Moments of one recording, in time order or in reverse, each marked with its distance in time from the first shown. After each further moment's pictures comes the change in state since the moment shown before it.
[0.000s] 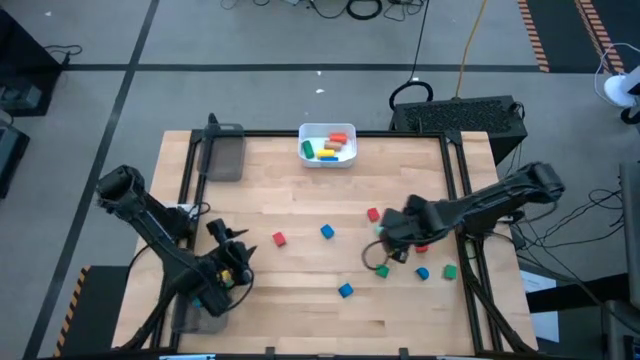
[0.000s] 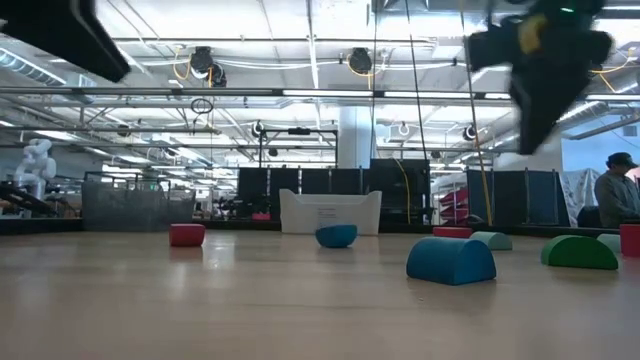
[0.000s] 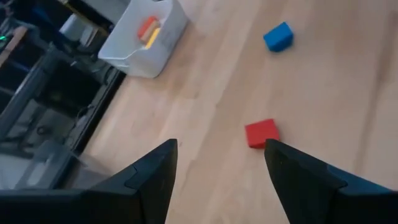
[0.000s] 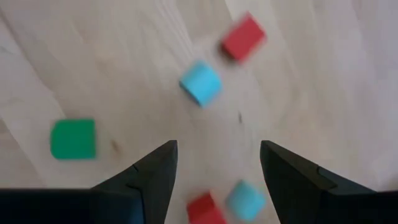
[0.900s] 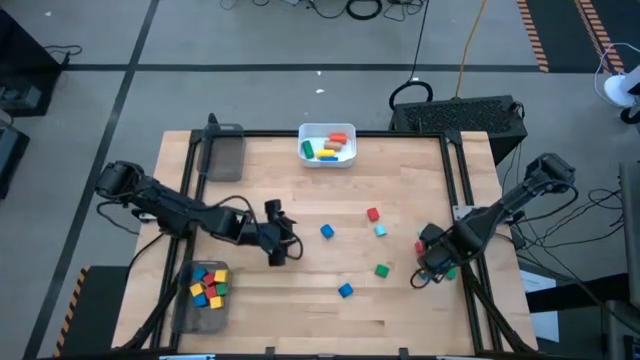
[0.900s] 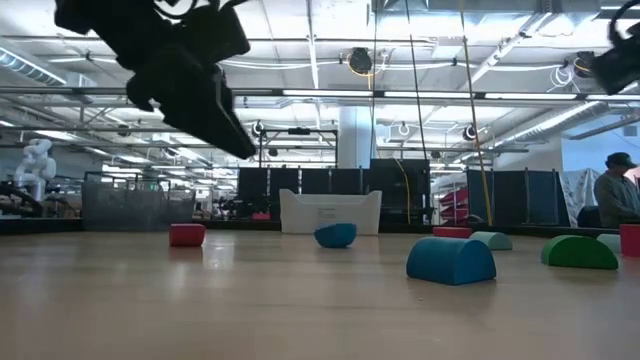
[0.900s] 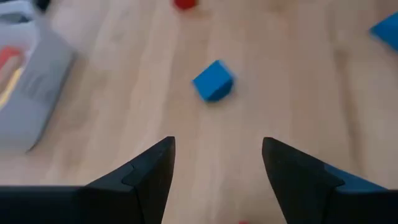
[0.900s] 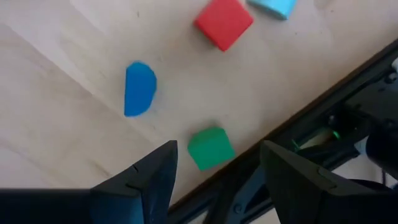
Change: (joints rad) left arm 0.553 -0.062 -0.317 1.158 0.529 1.060; right arm 0.309 -0.178 -0.175 -0.185 -0.385 0.608
